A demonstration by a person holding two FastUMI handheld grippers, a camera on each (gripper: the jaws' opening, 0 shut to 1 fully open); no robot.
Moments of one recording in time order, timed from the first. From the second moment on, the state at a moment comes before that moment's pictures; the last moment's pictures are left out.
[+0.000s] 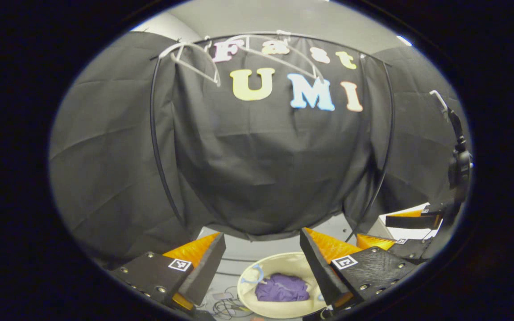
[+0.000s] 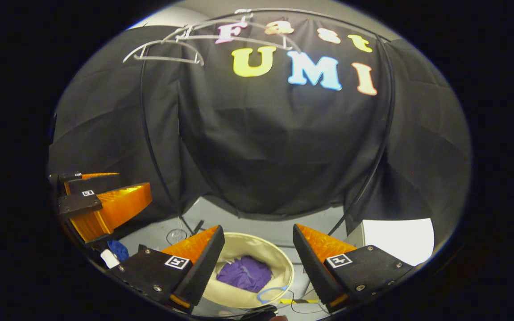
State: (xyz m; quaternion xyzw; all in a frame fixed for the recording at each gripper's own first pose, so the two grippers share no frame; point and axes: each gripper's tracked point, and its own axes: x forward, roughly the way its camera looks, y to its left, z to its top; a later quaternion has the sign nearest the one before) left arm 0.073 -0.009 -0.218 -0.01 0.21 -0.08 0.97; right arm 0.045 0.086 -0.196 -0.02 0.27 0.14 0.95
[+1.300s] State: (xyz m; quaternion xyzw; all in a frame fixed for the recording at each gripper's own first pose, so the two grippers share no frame) left arm 0.019 0.071 0.049 -0.01 0.00 -0.03 1.00; right arm 0.017 -0.020 0.017 0.03 0.02 0.01 1.00
